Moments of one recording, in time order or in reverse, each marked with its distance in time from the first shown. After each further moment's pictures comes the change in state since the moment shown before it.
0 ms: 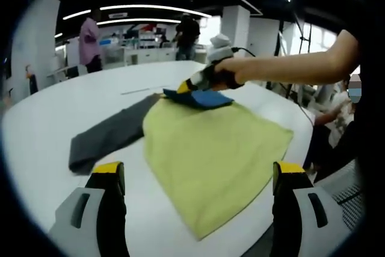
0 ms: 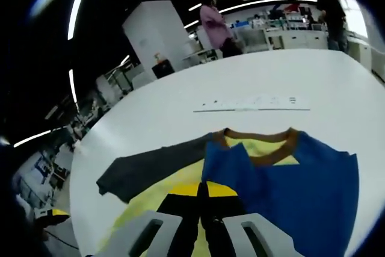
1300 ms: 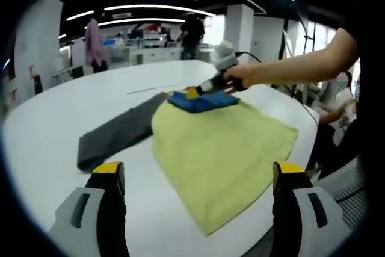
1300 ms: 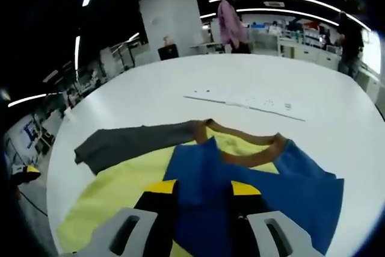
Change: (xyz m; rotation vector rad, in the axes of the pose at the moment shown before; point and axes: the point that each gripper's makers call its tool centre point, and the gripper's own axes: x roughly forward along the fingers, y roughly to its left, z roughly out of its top) left arm -0.006 0.010 -0.003 0.004 0.007 0.040; right arm 0.002 -0.046 -0.010 -0.190 0.058 -0.083
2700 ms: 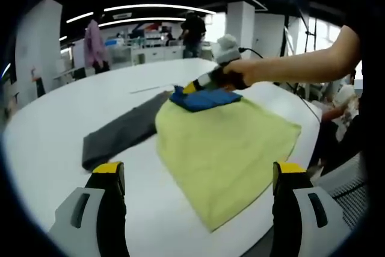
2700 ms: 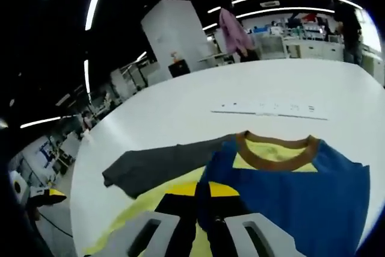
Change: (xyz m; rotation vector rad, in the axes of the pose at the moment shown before) left arm -0.004 0.002 0.001 0.017 0.012 0.026; right arm -0.008 0.072 0.028 0.087 -0.126 0.172
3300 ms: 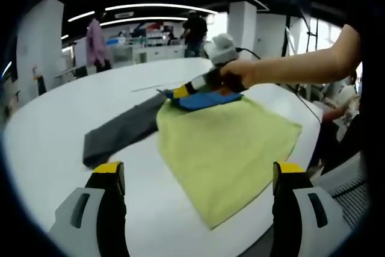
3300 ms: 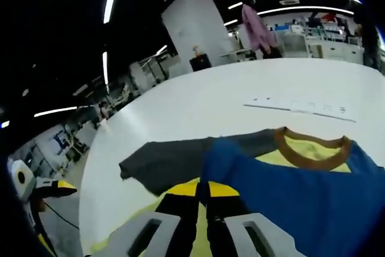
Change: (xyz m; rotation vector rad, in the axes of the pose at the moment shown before) left arm -0.001 0.002 -0.004 -0.008 0.006 0.009; right arm 0.023 0.036 -0.016 -0.049 0.055 0.116
